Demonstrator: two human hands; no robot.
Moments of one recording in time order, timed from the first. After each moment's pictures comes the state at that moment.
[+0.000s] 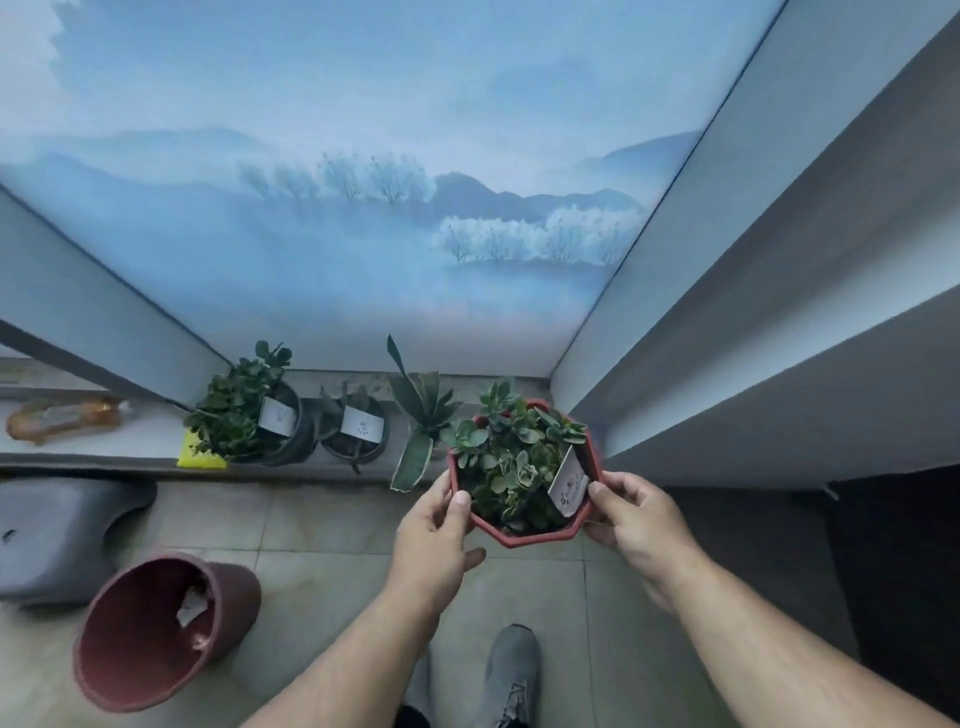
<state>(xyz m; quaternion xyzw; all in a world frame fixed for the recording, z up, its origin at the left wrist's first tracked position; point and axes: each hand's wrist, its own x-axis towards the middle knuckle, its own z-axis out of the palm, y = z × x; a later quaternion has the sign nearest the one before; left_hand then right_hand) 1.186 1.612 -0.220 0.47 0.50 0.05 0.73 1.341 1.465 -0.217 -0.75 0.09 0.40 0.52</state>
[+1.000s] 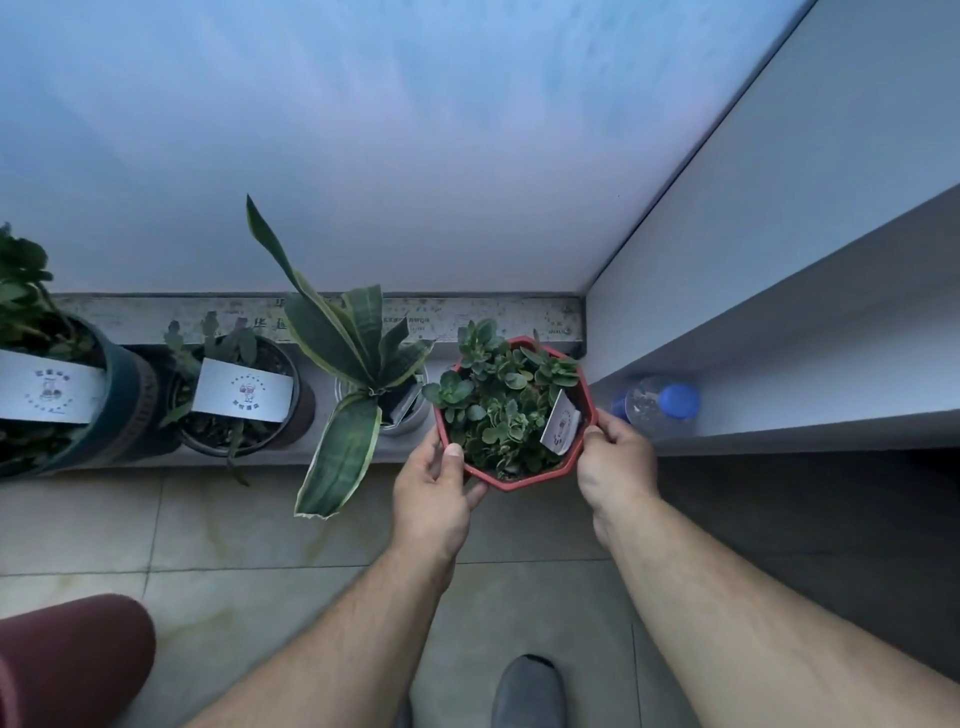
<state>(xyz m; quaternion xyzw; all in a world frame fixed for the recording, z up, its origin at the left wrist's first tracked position) 1.287 1.644 -0.564 0.39 0.56 0.09 0.73 1.411 1.546 -0.548 -0.80 0.20 0.29 0.49</state>
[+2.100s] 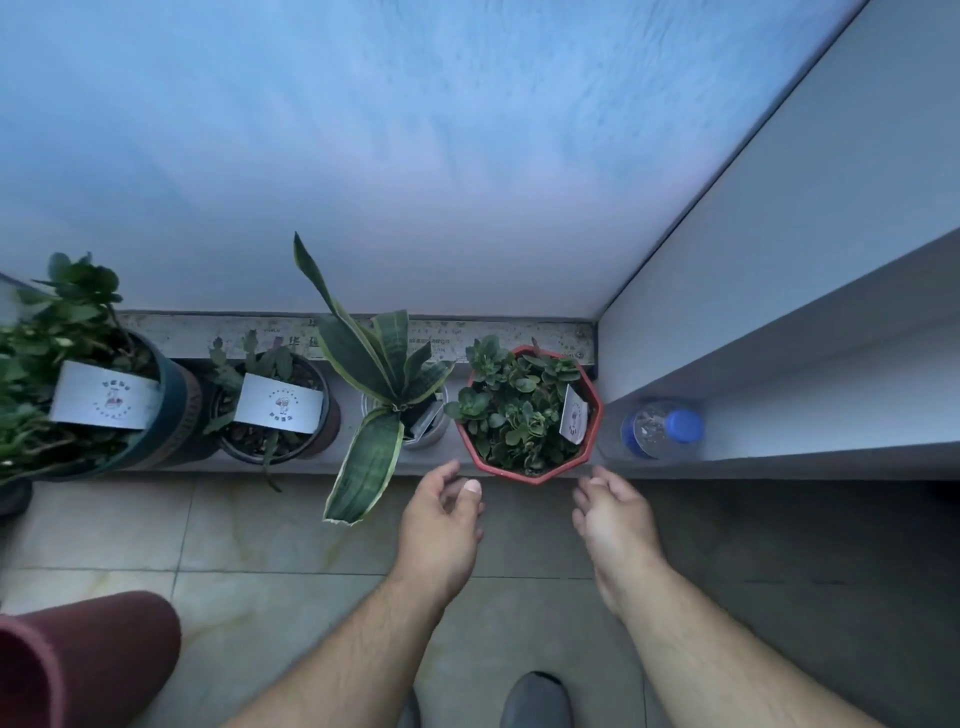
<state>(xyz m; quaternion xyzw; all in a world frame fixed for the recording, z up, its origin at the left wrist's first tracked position) 1.271 1.646 -0.520 0.46 0.57 0.01 0.68 1.376 1.527 -0.541 -0.74 0.25 0.38 0.50</state>
